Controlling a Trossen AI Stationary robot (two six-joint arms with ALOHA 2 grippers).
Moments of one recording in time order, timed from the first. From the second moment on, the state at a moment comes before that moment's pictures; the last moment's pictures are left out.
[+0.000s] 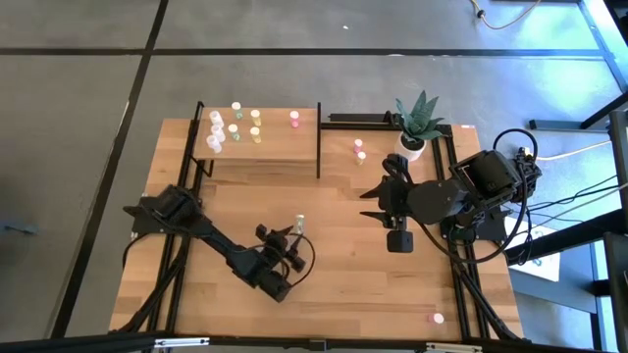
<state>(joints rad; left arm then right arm) -0.57 2.01 1.01 -0.22 -1.28 -1.28 0.45 1.68 2.32 -1.39 0.44 0.20</state>
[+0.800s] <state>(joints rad) -0.32 1.51 1.01 -0.38 -0.45 -1.46 0.45 1.68 2.32 -1.39 0.44 0.20</state>
